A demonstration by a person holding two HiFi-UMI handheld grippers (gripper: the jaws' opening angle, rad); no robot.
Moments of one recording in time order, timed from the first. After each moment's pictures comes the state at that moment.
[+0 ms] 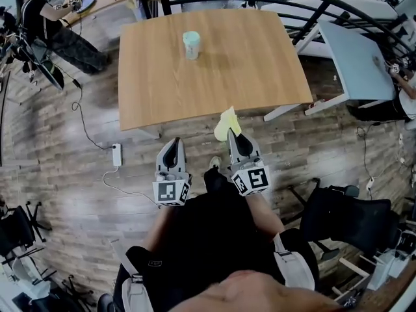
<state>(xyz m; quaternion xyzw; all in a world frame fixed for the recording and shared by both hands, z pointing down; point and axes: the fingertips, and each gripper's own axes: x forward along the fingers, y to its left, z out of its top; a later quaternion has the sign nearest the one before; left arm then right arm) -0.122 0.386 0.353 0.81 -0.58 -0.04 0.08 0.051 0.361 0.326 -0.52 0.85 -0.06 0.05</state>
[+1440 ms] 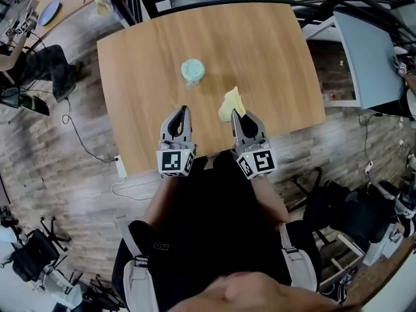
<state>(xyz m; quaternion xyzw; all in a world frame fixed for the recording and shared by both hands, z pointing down) -0.138 0.009 0.406 0.84 -0.52 -0.01 0.11 0.018 0.032 0.374 -0.55 0.83 -0.10 0.00</state>
